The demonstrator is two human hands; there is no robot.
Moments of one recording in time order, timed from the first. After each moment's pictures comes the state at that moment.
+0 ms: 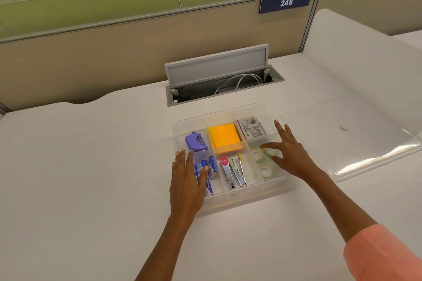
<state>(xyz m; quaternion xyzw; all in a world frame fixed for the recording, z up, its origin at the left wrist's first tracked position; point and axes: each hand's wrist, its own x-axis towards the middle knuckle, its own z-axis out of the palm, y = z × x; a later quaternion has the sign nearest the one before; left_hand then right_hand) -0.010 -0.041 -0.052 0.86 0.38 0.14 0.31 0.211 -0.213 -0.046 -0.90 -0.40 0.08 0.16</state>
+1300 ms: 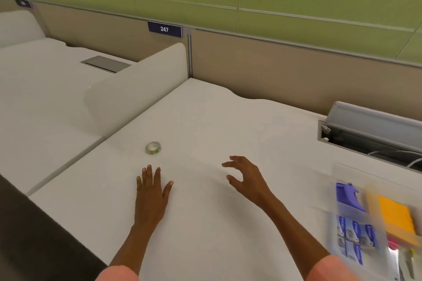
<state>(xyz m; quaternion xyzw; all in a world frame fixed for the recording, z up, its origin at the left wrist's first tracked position) -0.364 0.112 -0.082 0.71 0.67 0.19 0.10 -0.104 0.080 -0.023 -0.64 -0.68 0.22 0.28</state>
